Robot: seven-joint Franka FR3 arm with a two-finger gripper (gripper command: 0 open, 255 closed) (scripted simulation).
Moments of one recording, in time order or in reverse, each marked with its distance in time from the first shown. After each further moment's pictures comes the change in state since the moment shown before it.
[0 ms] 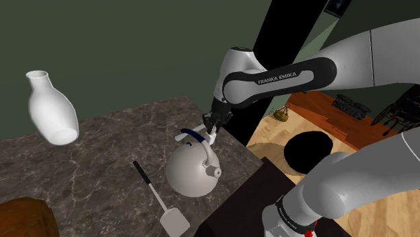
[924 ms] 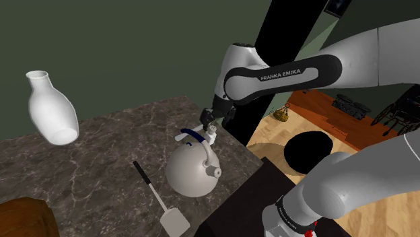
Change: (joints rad) arm 0.001 -0.022 -0.002 0.016 0.001 -0.038 -0.001
